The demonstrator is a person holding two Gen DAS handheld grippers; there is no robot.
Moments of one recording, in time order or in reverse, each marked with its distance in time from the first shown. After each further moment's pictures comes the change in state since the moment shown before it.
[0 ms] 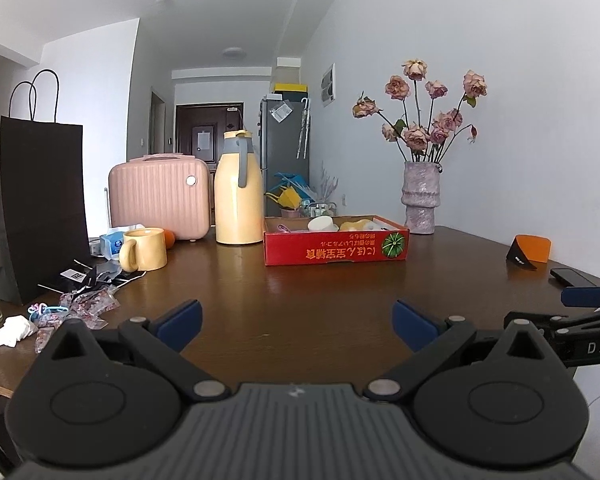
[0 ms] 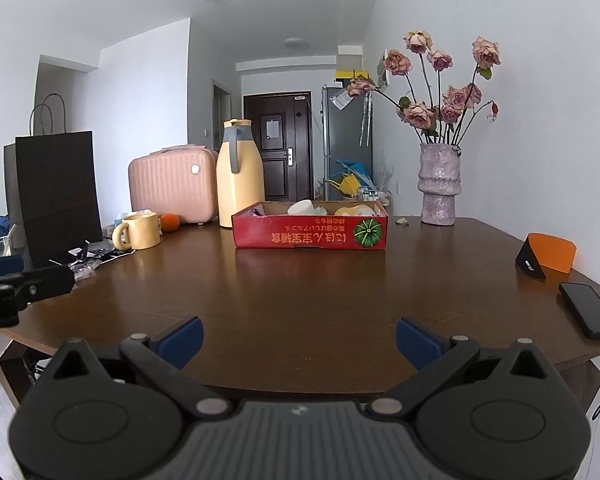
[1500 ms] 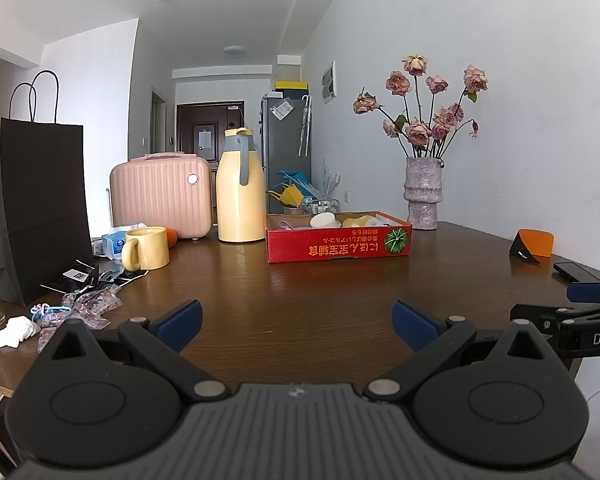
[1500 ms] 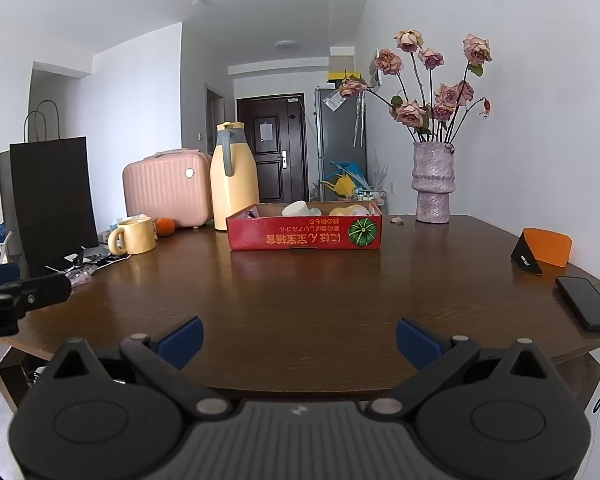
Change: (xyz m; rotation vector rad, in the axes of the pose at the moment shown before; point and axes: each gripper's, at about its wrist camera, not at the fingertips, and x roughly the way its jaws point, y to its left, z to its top) left arm 0.002 0.001 -0.002 0.007 0.006 0.005; right arm 0.000 -0.002 -0.001 0.019 -0.009 -0.012
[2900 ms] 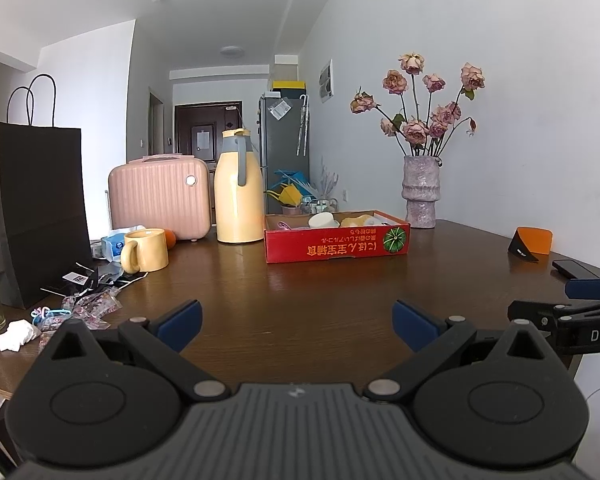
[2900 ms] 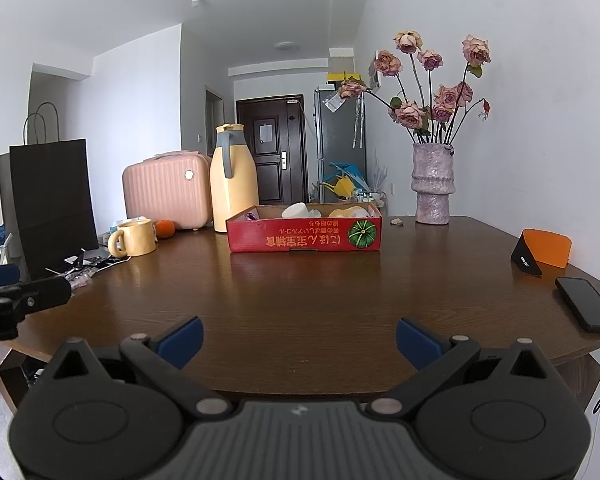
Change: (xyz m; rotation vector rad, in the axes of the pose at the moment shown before) left arm 0.000 0.000 0.003 0.019 0.002 -0.005; right arm -0.001 -0.001 0.002 0.005 -0.003 0.001
